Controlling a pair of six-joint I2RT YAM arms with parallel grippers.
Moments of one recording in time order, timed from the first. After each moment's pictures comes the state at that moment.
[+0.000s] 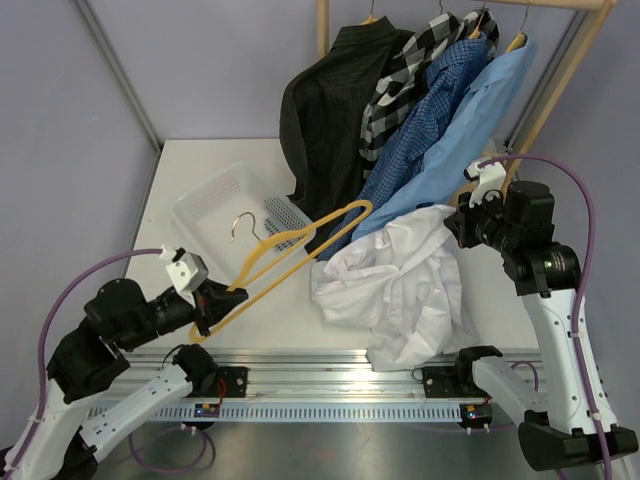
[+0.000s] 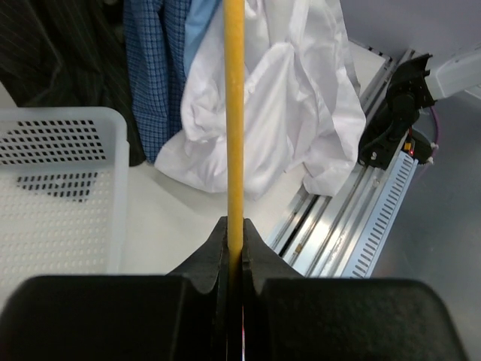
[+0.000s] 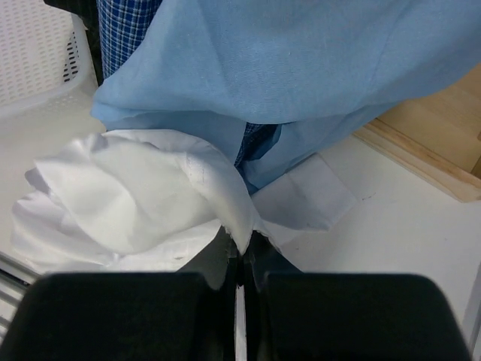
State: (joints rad) left arm -0.75 0.38 1.00 -0.85 0.27 -0.08; right arm 0.10 0.90 1.21 -0.81 -0.30 -0.12
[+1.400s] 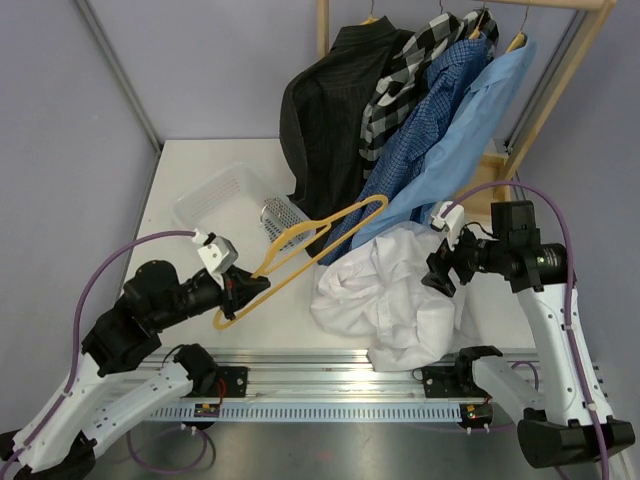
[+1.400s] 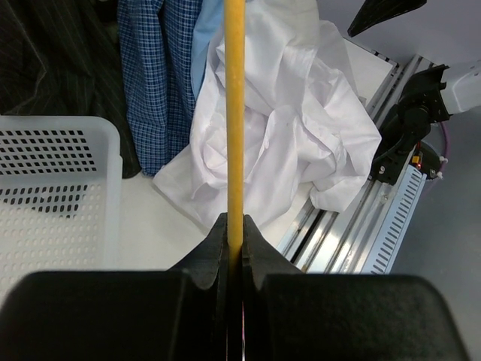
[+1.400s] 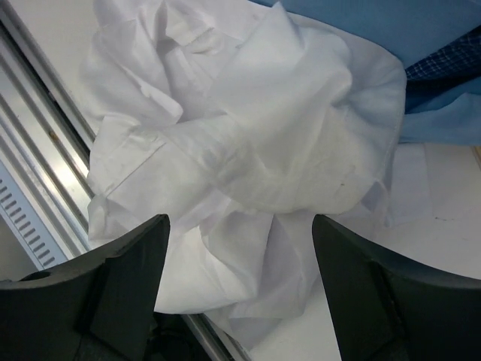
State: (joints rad) left arm -0.75 0.47 0.90 -0.65 0.26 -0.11; right arm 0.09 0.94 1.14 -1.10 -0.63 -0.64
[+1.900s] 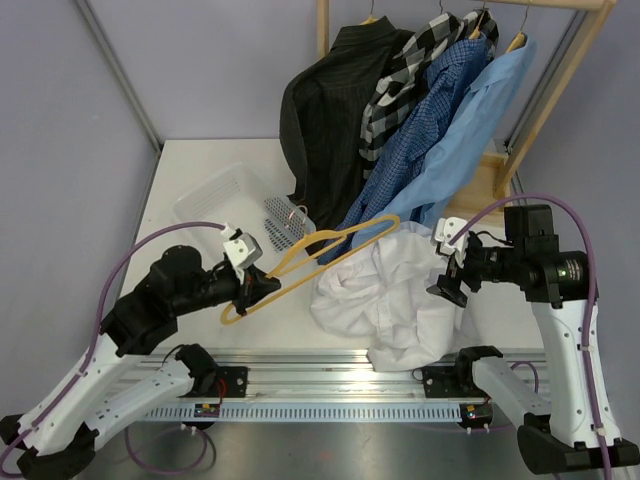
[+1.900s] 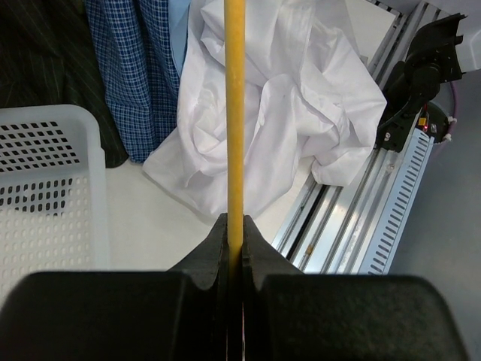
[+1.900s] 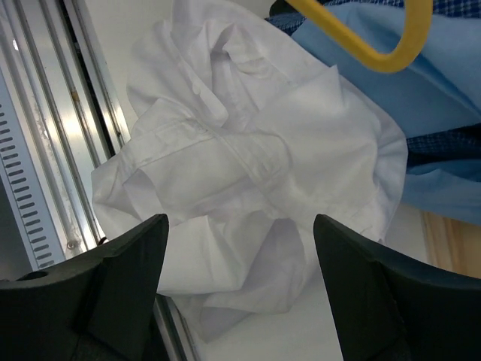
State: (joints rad) left arm -0.75 0.59 0.90 -0.66 0.33 -0.03; right arm 0.09 0.89 1.27 -1.34 -0.75 -0.97
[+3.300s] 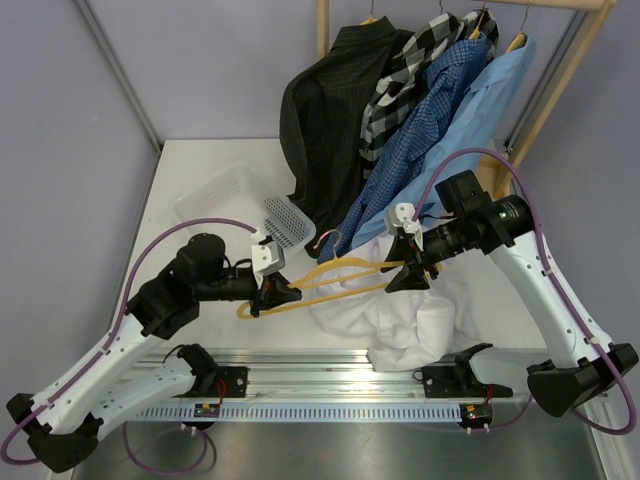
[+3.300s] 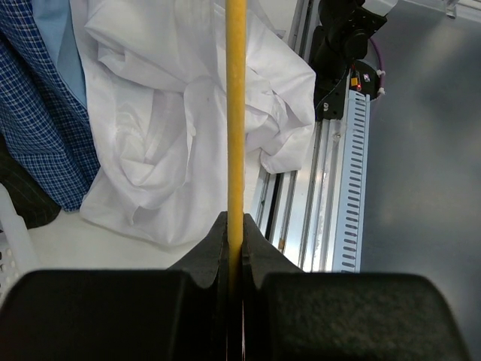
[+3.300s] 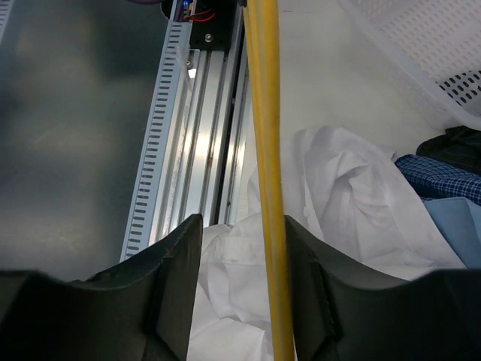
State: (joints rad) left arm -0.75 0.73 0.87 -0.54 0.63 0.09; right arm 0.42 1.21 1.43 -1.35 -1.04 -0.98
